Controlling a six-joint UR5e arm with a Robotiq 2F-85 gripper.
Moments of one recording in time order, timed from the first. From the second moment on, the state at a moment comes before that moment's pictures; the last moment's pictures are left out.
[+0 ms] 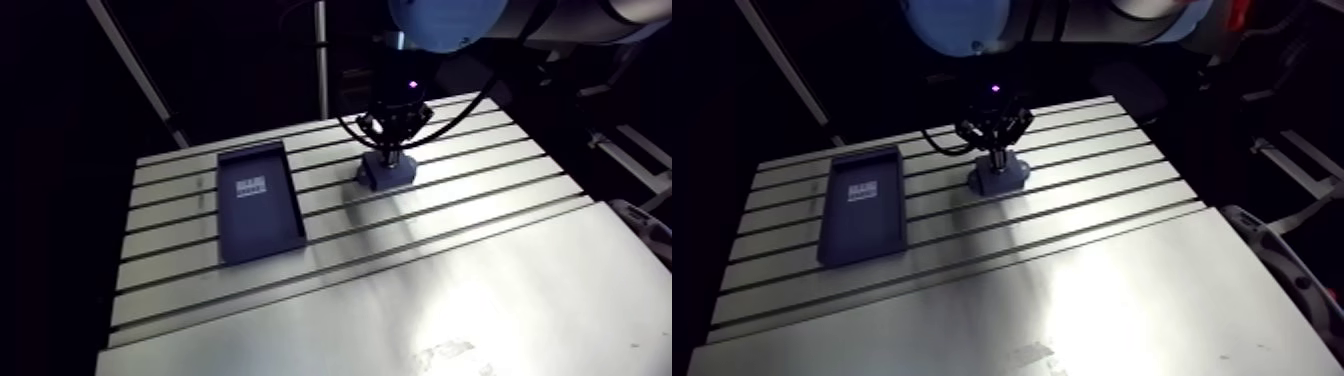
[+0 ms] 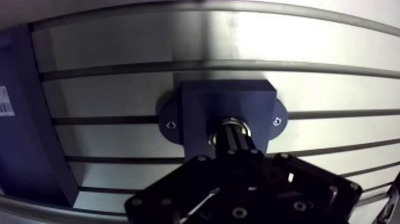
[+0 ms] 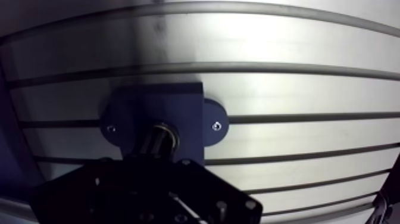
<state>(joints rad) -0.31 -1.10 1.76 -2.11 -1.62 -1.87</state>
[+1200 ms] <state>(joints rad) -0.31 -1.09 1.77 -2.11 -1.63 -1.87</state>
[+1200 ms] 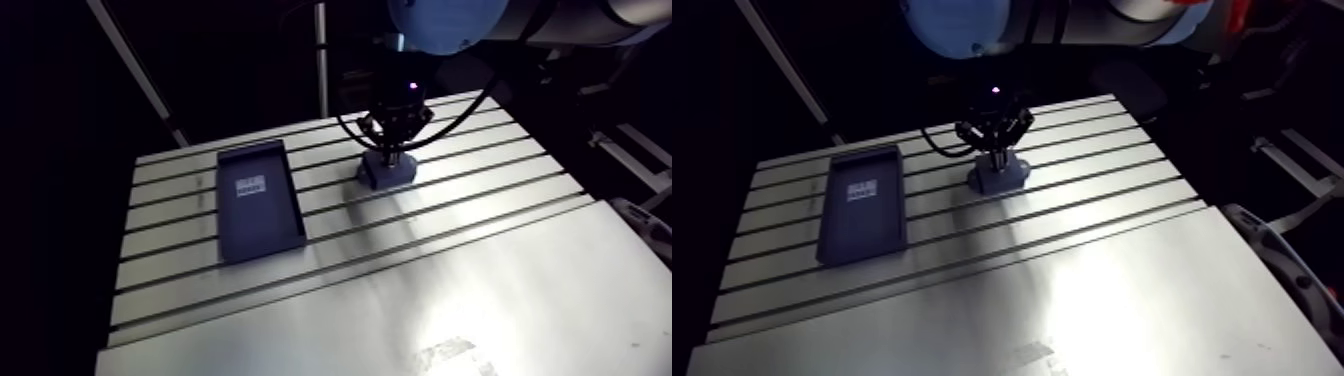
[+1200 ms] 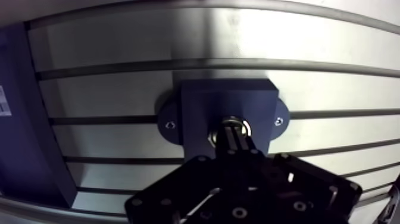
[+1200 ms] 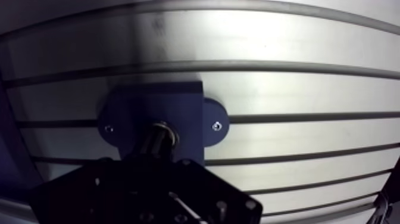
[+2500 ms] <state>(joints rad) -0.31 -1.14 1.75 -2.07 -1.63 -1.87</state>
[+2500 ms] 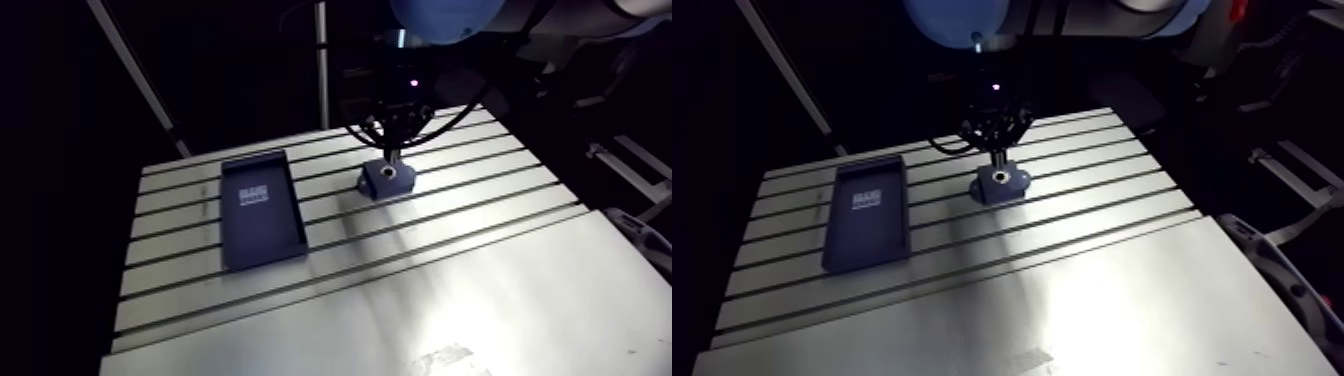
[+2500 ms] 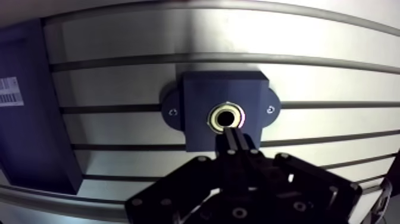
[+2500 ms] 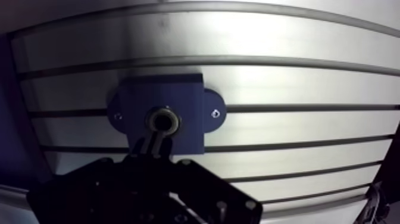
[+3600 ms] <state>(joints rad) -0.30 -1.36 1.66 -1.76 -1.63 -1.84</state>
